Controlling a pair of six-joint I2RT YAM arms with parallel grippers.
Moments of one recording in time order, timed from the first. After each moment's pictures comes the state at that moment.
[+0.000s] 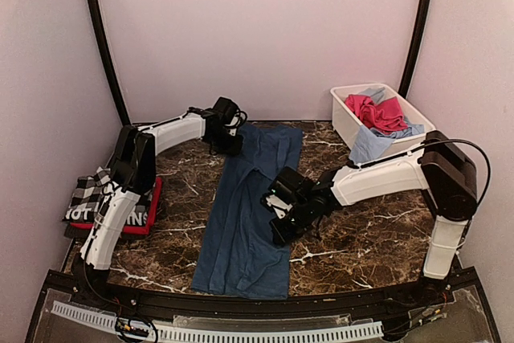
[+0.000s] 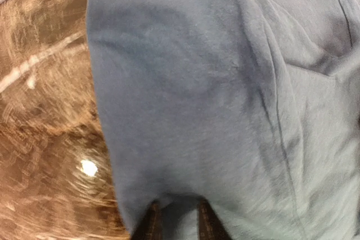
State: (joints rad) left arm -0.51 2.57 2.28 -0.70 -0.02 -0.18; right arm 1.01 1.87 1.13 -0.45 -0.17 0.43
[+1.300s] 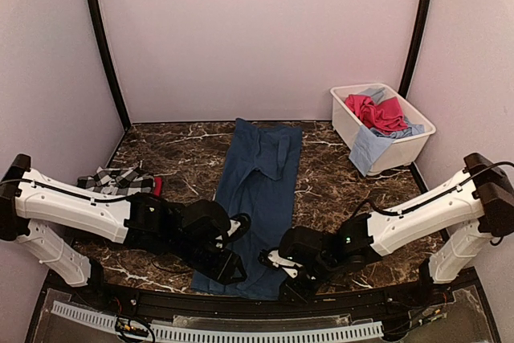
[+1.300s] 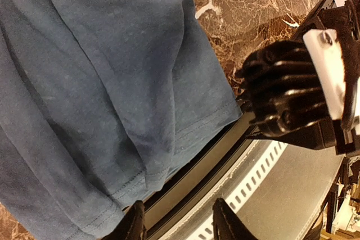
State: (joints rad) left arm -1.29 1.43 0.87 -0.45 0.14 -0.80; right arm 1.38 1.57 0.83 -0.38 -0.20 0.47
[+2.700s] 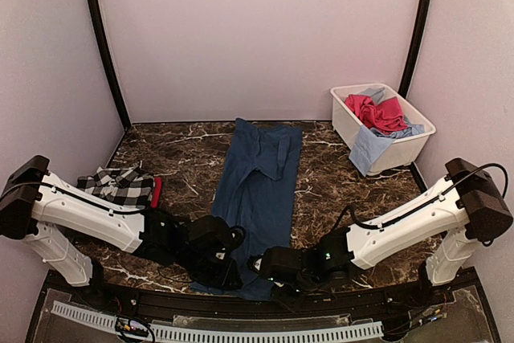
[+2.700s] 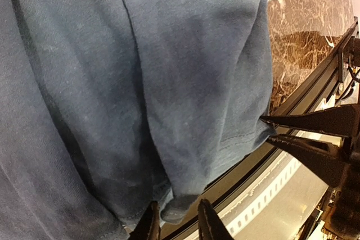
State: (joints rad) left arm -1.29 1.51 0.76 -0.29 0.17 -1.02; right arm 1.50 1.71 0.96 -0.45 0.08 0.47
